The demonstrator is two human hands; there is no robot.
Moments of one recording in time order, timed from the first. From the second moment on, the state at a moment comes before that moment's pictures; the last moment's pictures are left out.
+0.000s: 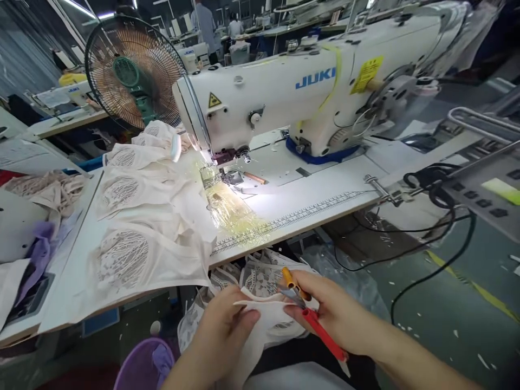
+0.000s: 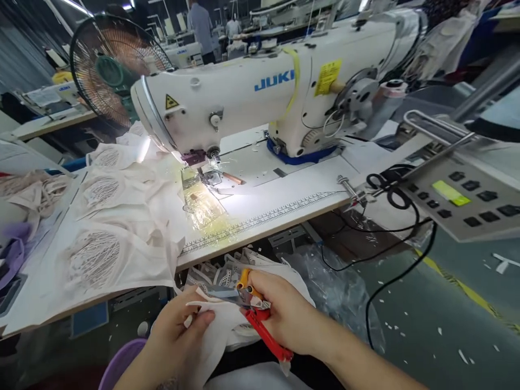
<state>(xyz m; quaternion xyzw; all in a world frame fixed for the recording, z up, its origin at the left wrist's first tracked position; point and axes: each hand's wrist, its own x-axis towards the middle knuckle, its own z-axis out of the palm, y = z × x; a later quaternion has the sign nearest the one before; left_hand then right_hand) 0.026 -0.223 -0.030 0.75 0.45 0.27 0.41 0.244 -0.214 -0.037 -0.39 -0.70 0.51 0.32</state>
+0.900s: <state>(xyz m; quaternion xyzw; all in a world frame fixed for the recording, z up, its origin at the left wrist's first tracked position) 0.045 -0.240 -0.039 0.74 0.49 0.22 0.40 0.247 -0.195 -0.048 -0.52 -0.71 0.47 0.11</state>
